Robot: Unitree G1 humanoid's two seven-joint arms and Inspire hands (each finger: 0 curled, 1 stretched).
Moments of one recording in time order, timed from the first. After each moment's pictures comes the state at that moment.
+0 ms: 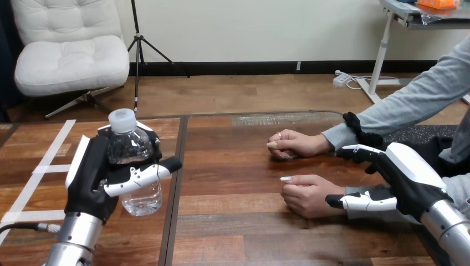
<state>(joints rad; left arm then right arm) -0.14 0.23 0.17 0.56 -0.19 -0.65 -0.36 -0.30 -0.60 0.08 0.81 -0.53 -0.63 -0.03</state>
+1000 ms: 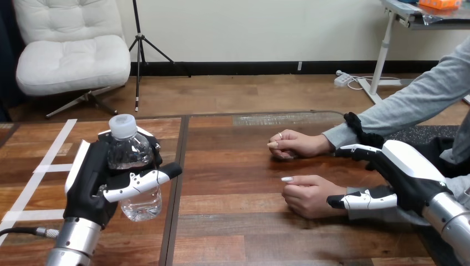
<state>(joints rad) -0.11 0.23 0.18 0.52 -0.19 -0.65 -0.38 -0.37 -0.64 0.15 0.88 -0.55 -0.66 -0.03</state>
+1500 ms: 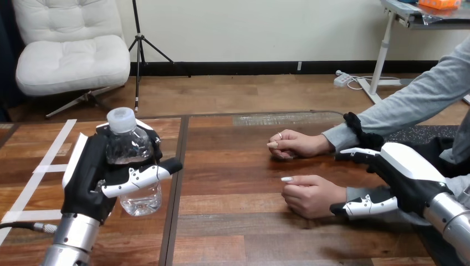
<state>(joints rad) -0.10 0.23 0.18 0.47 -0.20 -0.64 -0.38 -0.39 -0.66 0.18 0.91 -0.57 -0.66 -0.03</state>
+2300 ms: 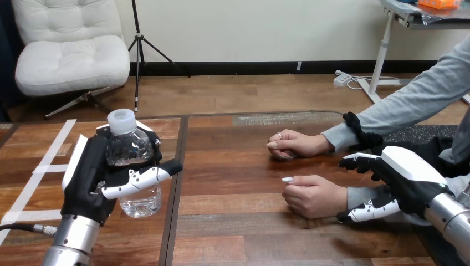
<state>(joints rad) -0.09 0.23 0.18 0.46 -0.19 -0.64 -0.38 -0.42 -0.66 0.21 0.97 -0.60 -0.63 -0.03</state>
